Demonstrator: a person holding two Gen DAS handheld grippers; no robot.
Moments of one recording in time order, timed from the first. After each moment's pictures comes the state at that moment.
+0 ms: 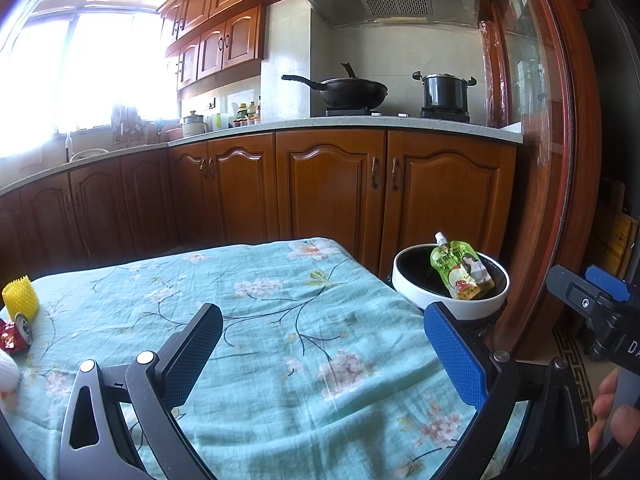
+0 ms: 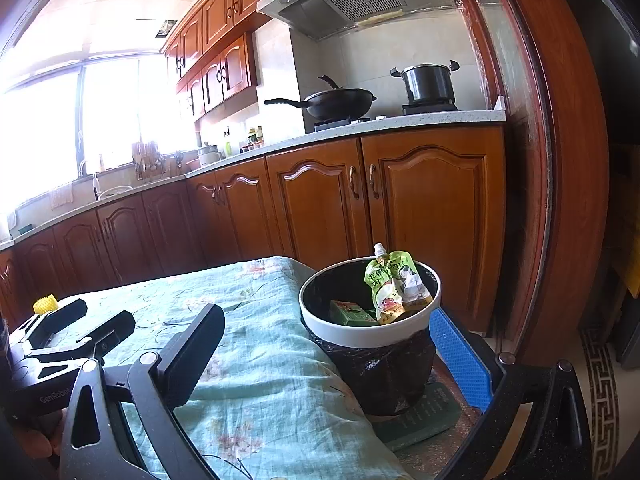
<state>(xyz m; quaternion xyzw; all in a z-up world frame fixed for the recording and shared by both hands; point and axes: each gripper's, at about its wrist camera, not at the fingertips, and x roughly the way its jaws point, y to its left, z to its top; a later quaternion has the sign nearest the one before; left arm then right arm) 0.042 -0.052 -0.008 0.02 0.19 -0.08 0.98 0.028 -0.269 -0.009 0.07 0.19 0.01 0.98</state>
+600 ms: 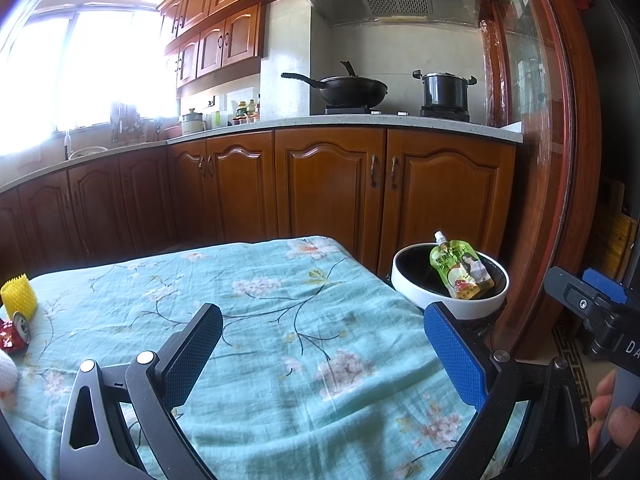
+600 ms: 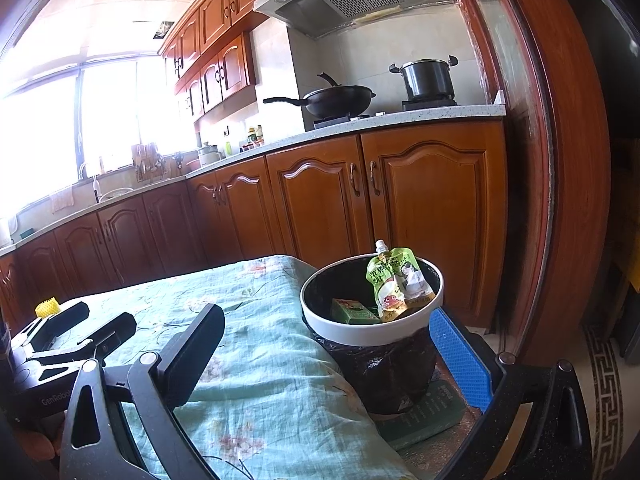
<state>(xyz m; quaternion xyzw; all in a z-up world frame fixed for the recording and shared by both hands) 0.043 -0.053 -0.009 0.02 0.19 -0.08 0.98 0.031 -0.271 -0.012 0.07 0.20 0.01 0.98</state>
